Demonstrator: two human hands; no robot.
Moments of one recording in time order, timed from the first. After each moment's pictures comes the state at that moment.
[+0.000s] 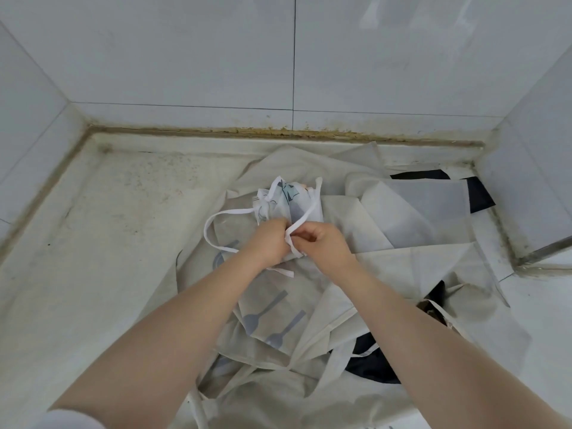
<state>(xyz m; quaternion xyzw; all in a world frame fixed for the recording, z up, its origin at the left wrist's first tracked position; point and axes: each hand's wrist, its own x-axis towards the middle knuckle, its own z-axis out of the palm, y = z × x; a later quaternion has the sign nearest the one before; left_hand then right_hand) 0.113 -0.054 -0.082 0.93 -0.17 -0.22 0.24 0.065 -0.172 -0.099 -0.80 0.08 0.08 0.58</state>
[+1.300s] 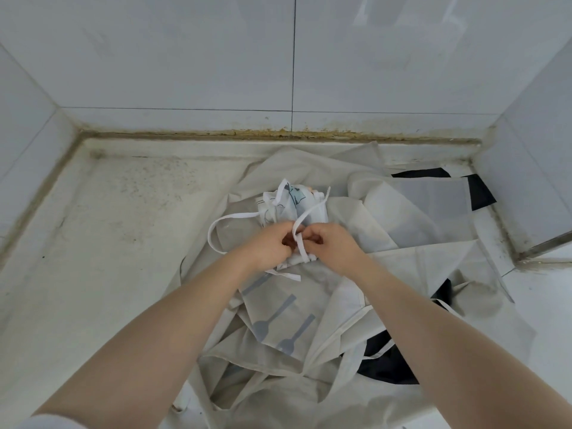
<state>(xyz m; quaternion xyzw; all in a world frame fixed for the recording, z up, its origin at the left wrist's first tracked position) 0.123 -0.033 -0.092 0.84 -0.19 -0.33 0.39 0.075 -0.182 -0.096 -0.87 0.07 0.12 0.48</state>
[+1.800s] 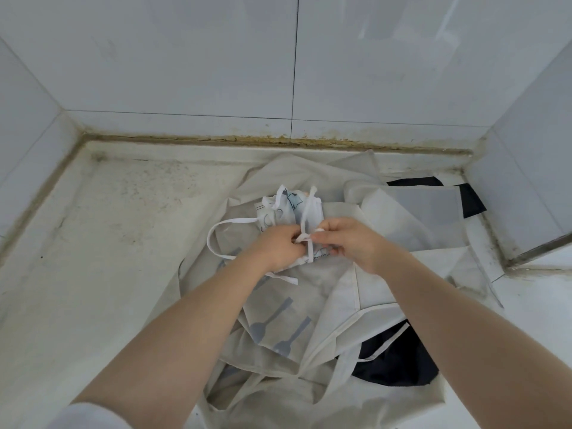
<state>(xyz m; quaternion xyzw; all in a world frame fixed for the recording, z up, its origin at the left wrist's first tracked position) 0.123 -0.051 -0.089 0.89 -0.19 -0.28 0.31 0.077 -0.213 -0.069 -0.71 0.11 0.22 0.66</state>
